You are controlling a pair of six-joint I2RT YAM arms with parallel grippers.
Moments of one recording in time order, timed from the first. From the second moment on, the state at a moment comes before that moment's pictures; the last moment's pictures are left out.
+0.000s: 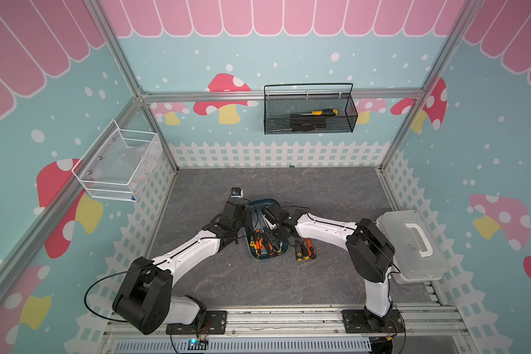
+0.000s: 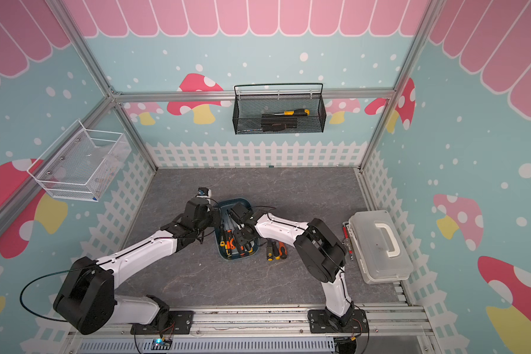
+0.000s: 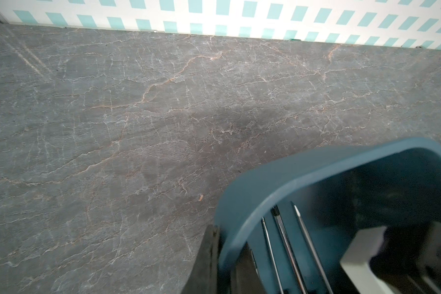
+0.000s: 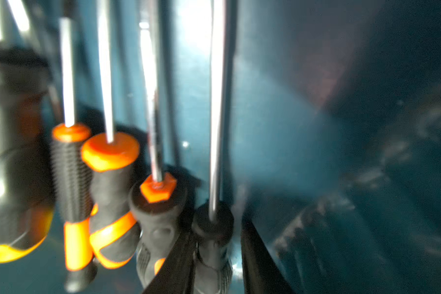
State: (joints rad) left arm -0.46 1.38 0.81 -0.08 -0.24 -0.31; right arm 0.86 1.97 1.41 -0.59 0.06 0.28
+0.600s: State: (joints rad) left arm -0.46 1.37 0.81 -0.08 -0.28 -0.31; right arm 0.85 2.01 1.47 -0.60 0.07 0.30
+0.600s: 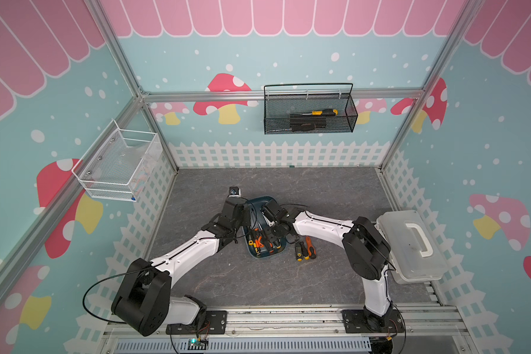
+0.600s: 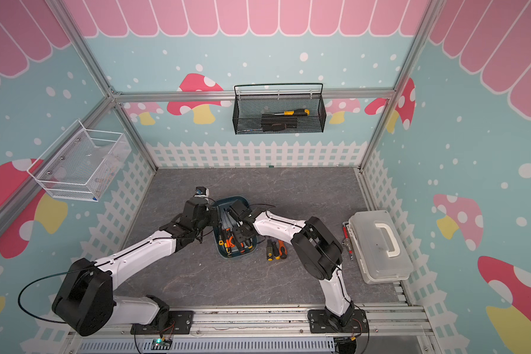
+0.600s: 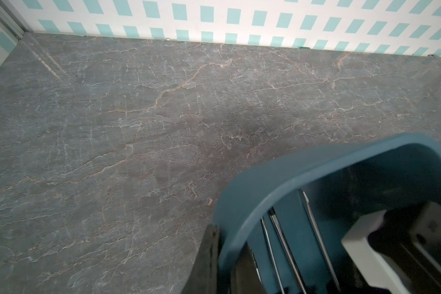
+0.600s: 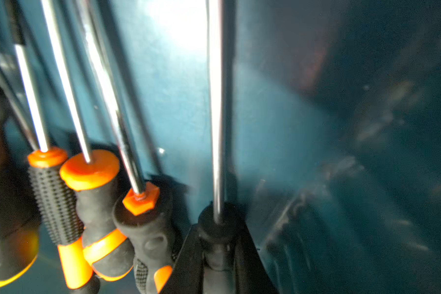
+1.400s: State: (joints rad) left arm -0.45 1.37 0.81 -0.09 -0.26 -0.30; right arm 0.84 1.78 1.31 -0.42 -0.06 0.31
